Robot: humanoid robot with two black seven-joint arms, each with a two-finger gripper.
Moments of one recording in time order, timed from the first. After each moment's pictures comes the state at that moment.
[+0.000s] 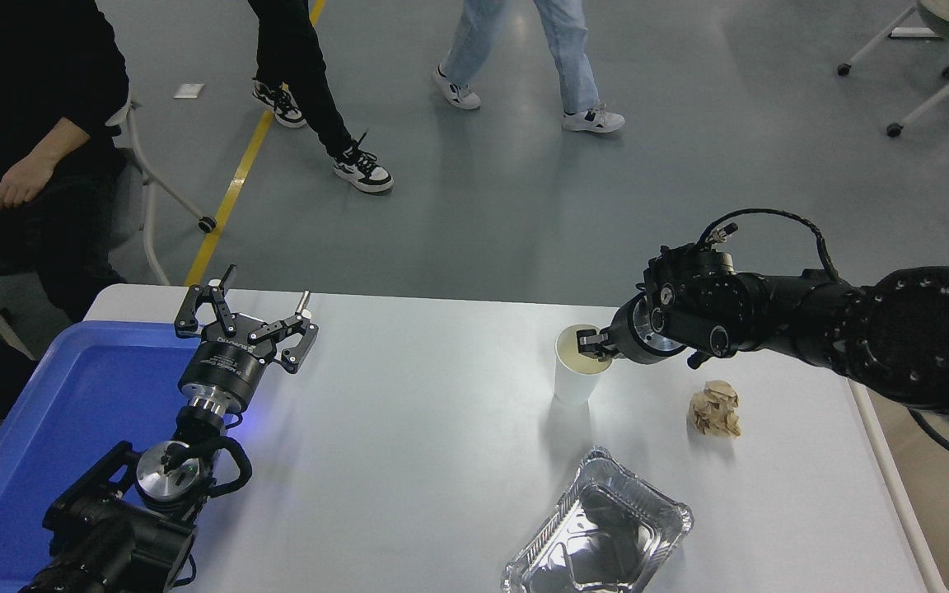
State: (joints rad) left arm -0.46 0.10 -1.18 -0.58 -0.23 -0.66 -0.04; right arm 1.46 -0.04 -0.89 0.69 -0.36 0.45 -0.09
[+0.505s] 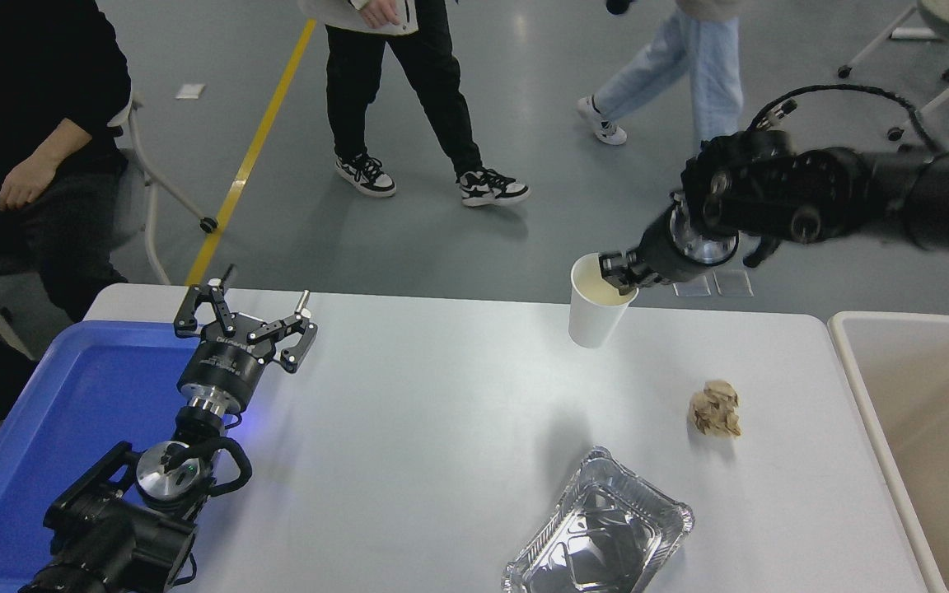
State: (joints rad) left arm -0.46 0.10 -1.18 -0.58 -0.23 -0.66 -0.04; right arm 1.90 -0.26 -0.92 1.04 -0.35 0.58 -0.10
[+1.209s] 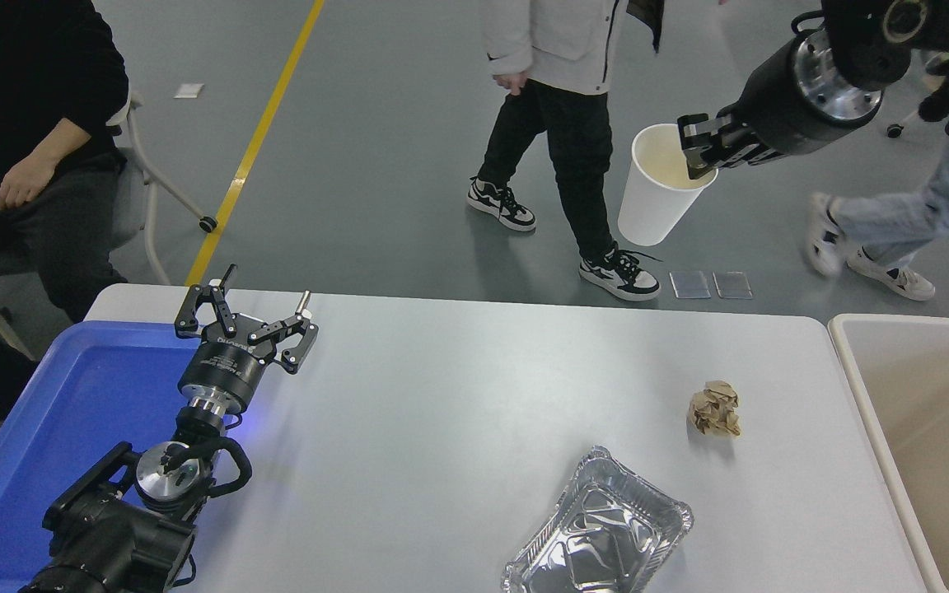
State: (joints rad) left arm -0.46 0.10 -1.18 -0.58 -0.23 -0.66 -0.04; right arm 2.22 -0.56 -0.99 1.21 -0.34 0.50 -0.11
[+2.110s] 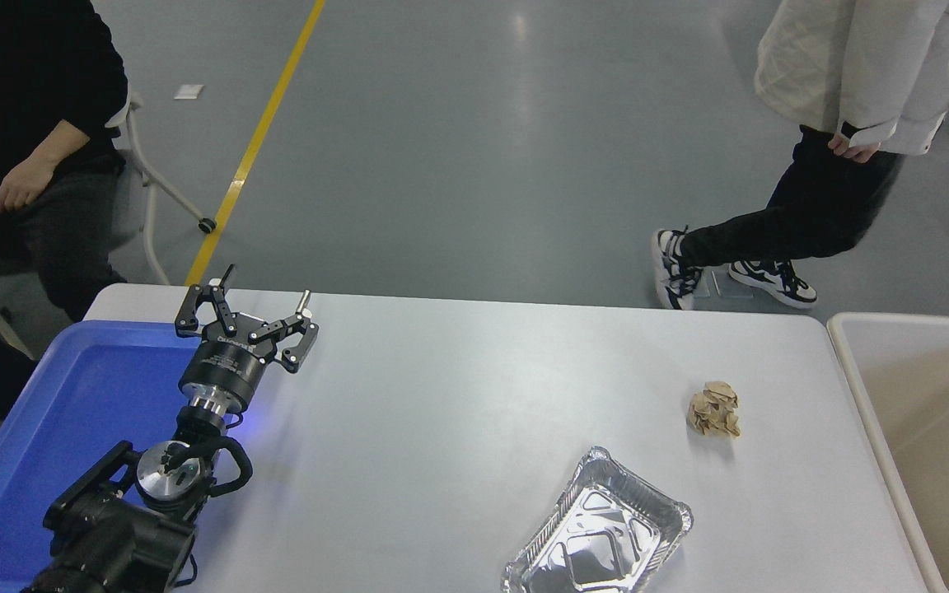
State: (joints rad) left arm -0.46 0.10 -1.18 -0.58 -0.23 -0.66 -0.04; right arm 1.38 -0.92 -0.34 0.60 -0.32 0.02 -0.12
